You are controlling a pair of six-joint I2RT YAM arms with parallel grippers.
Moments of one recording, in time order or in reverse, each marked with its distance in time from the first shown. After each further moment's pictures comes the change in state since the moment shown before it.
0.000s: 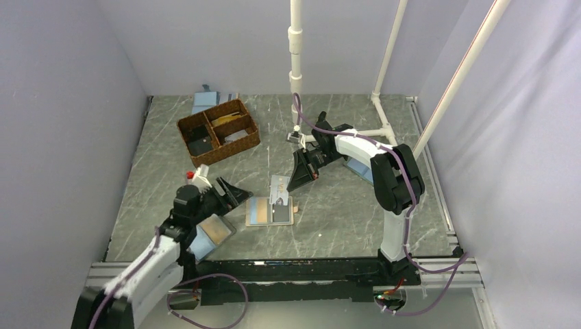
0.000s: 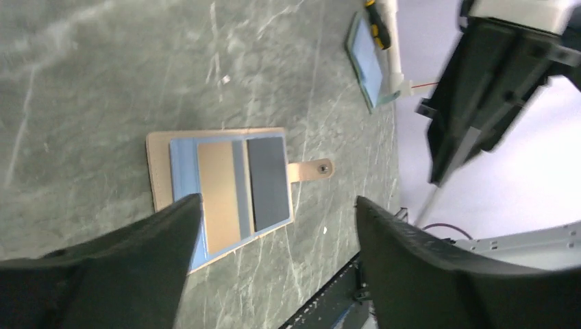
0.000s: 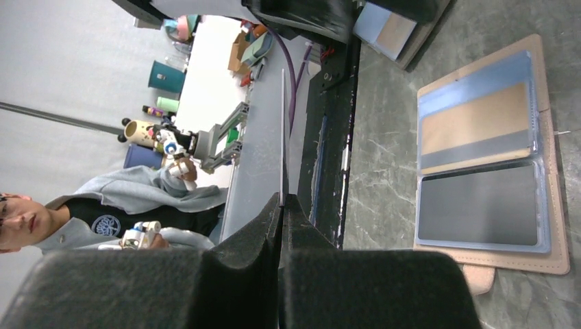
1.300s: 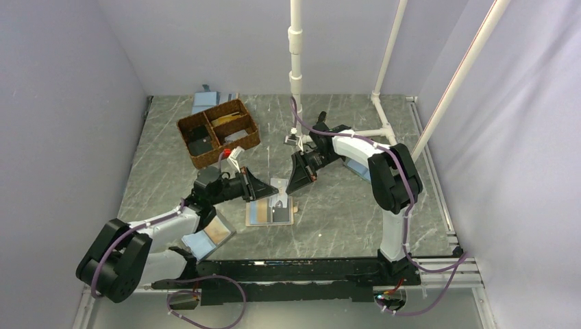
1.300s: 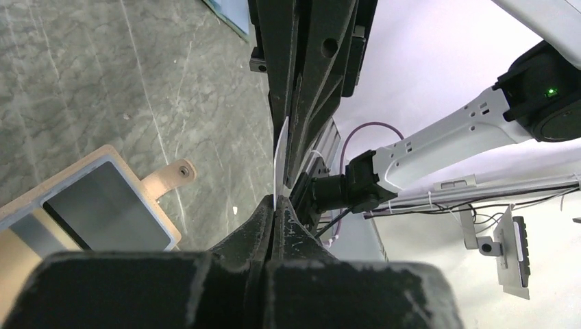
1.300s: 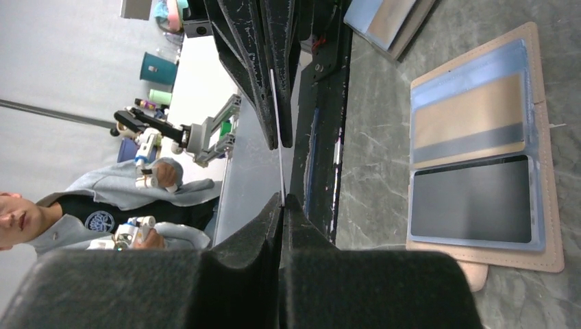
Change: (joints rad) left arm -0.191 0.349 0.206 0.417 0.249 -0.011; right arm 0.026 0.019 0.007 -0.003 0.033 -0.014
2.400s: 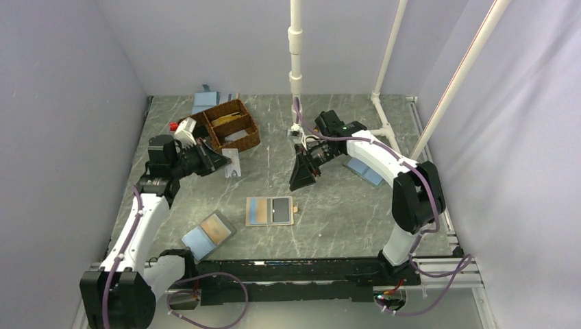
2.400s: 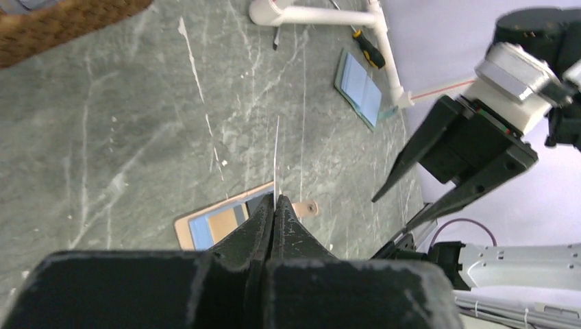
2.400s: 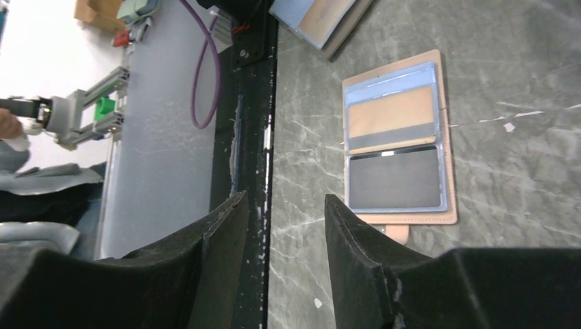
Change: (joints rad) left arm 0.448 -0.222 0.390 -0.925 -0.017 0.399; right arm 0.004 -0.227 -0.033 0.108 0.259 0.002
